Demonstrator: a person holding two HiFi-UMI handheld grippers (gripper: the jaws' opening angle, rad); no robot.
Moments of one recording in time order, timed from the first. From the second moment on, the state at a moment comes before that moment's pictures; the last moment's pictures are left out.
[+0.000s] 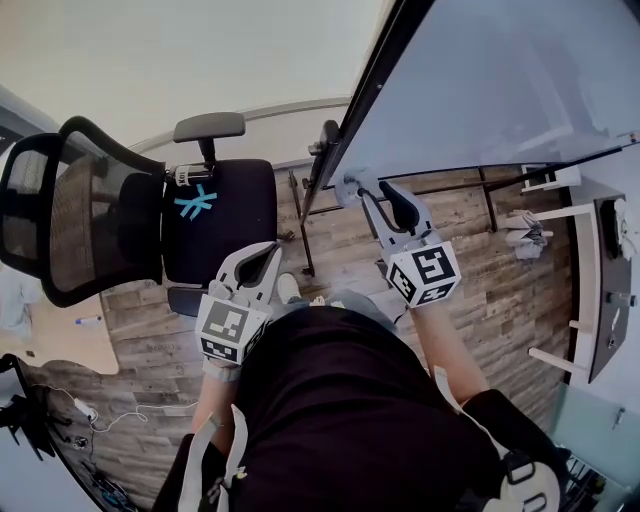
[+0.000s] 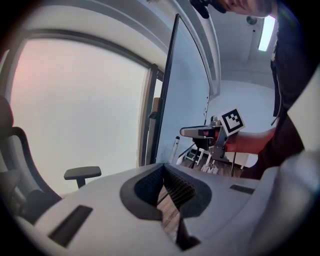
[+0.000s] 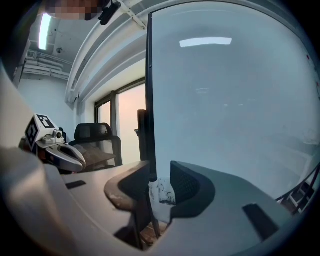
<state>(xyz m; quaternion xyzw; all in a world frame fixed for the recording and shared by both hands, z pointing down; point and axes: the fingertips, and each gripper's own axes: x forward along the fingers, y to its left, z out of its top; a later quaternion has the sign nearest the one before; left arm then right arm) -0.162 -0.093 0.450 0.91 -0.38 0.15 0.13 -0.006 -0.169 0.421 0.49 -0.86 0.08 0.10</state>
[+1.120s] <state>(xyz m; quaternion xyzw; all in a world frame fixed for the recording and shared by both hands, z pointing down) -0.042 -0.099 0.429 0.96 -0.24 0.13 0.09 0.112 -0.105 0.384 0.60 -0.79 0.07 0.07</state>
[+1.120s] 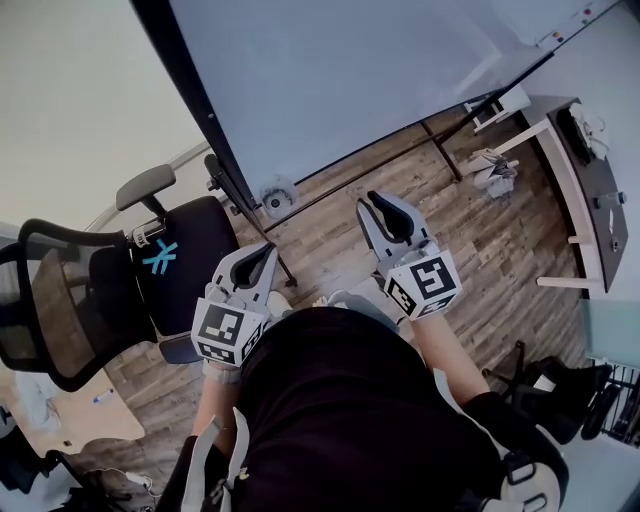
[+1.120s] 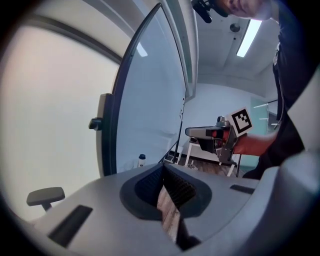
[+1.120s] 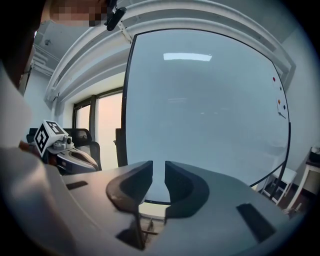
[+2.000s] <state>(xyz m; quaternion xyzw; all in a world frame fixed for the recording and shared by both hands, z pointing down) 0.046 -0.093 0.408 0.98 -0.14 0.11 0.08 0.162 -0.046 0.388 0.65 -0.75 0.09 0.08</state>
